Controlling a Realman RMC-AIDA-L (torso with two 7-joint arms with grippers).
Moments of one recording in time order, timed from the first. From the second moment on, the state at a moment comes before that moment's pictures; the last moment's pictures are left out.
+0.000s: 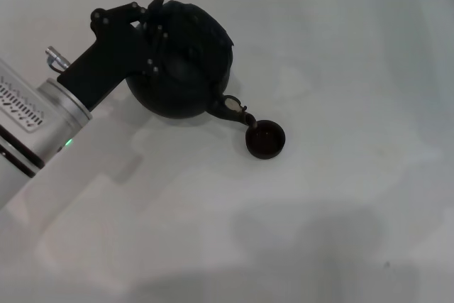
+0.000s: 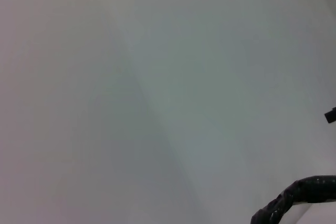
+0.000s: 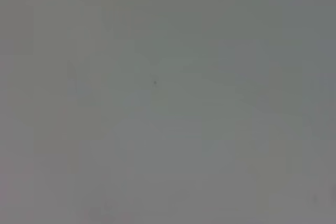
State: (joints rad) left arm -0.49 -2.08 2.37 0.17 -0.39 1.30 0.07; right arm 0.55 2.02 -0.78 -0.21 2.56 0.77 -2.47
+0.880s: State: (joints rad) left arm -0.50 -2.08 2.36 0.22 -0.35 1.23 0.26; right arm 0.54 2.02 -0.75 -0.21 2.56 0.78 -2.47
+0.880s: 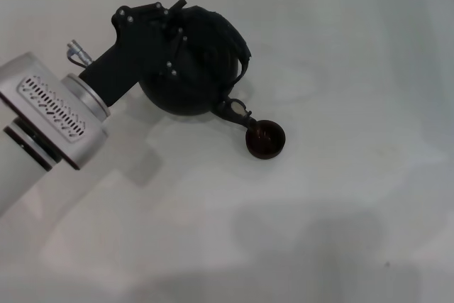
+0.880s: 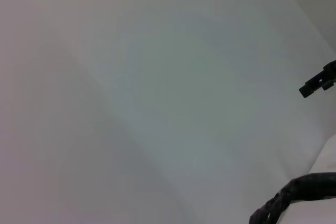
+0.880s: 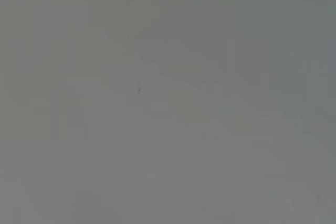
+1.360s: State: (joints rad) left arm -0.52 -2.08 2.36 0.24 -0.35 1.20 0.30; right arm 0.54 2.02 -0.75 -0.22 2.56 0.78 -2.47
